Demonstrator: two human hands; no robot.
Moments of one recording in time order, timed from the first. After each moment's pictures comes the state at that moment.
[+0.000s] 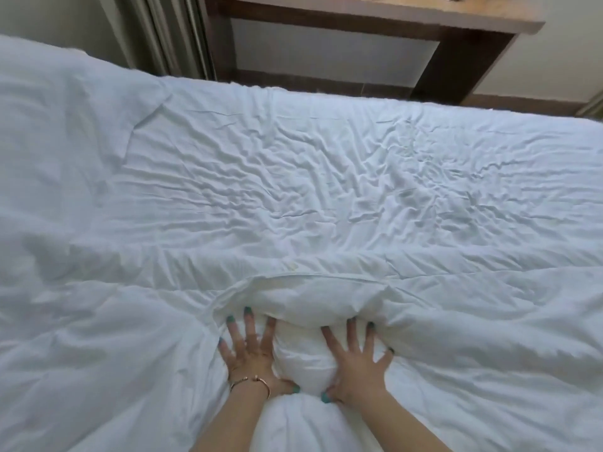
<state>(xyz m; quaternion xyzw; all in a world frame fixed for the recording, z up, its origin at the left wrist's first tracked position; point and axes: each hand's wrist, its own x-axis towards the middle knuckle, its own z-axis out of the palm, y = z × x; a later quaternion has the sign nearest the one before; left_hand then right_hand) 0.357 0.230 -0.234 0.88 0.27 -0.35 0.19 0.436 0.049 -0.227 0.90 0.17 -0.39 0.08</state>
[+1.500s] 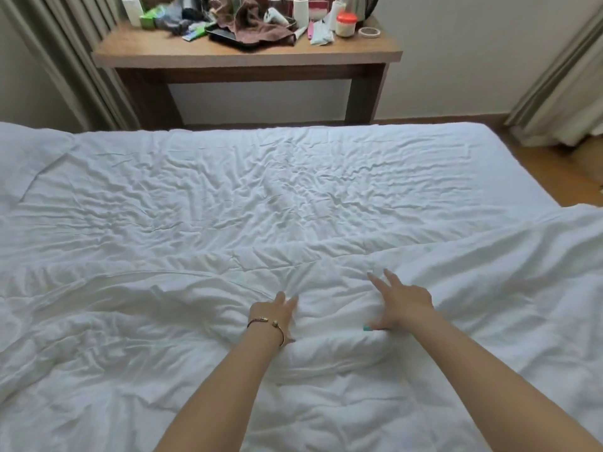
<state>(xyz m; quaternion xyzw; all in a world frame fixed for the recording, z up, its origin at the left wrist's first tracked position) 0.549 -0.075 -0.176 0.94 0.07 -0.33 -0.01 0.657 -0.305 -0.139 0.93 0.20 -0.28 0.14</state>
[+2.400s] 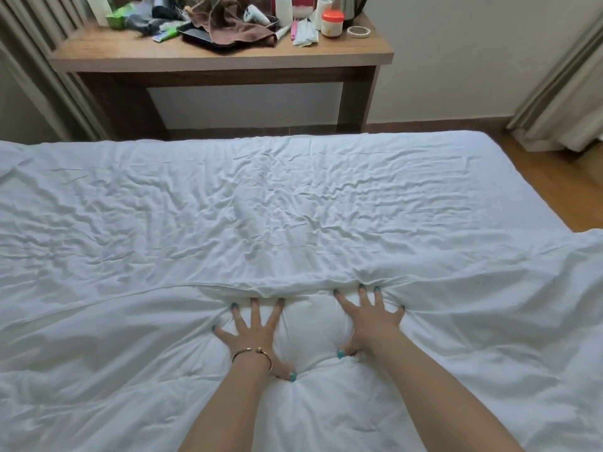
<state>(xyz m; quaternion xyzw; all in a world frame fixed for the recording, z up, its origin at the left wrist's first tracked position) 0.632 -0.100 -0.227 0.90 0.25 -0.34 0.07 0.748 -0.293 -0.212 0.92 0.17 -0.35 0.08</state>
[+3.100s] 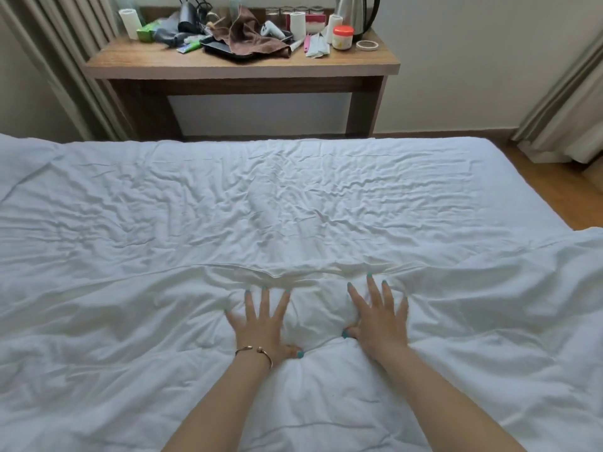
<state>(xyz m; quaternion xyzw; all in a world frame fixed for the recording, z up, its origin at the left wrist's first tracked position) 0.590 -0.106 -0.221 0.94 0.20 -0.25 0.07 0.695 -0.309 -0.219 0.97 0.18 -0.19 -0.01</state>
